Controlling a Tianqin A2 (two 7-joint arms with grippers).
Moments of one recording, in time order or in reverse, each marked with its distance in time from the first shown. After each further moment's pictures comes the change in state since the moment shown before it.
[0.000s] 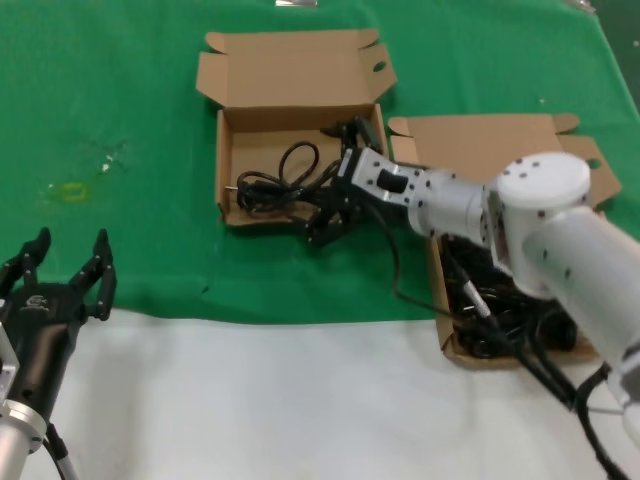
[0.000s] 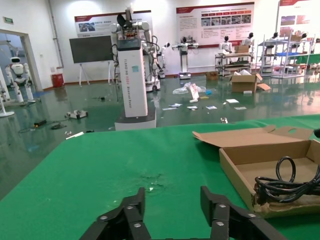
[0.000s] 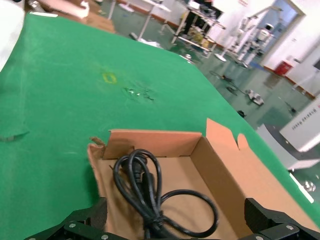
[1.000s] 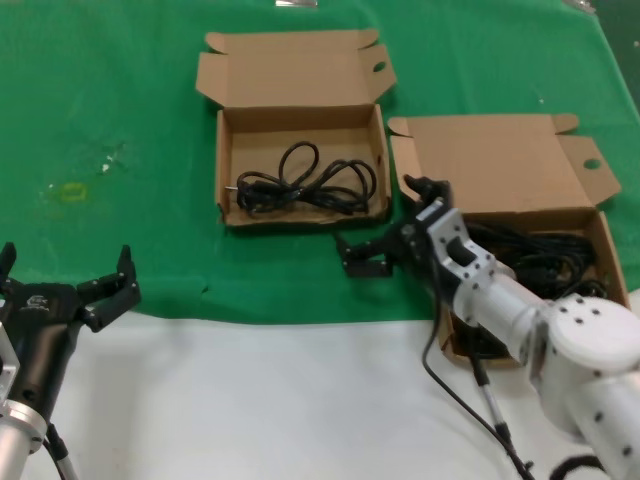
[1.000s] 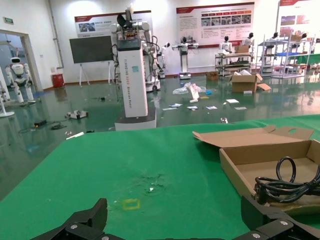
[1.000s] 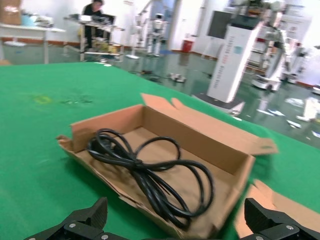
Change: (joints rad) left arm 0.000 0.000 0.000 0.000 0.000 0.000 0.000; right arm -0.531 0.109 0.285 0.608 -0.060 0.268 0.338
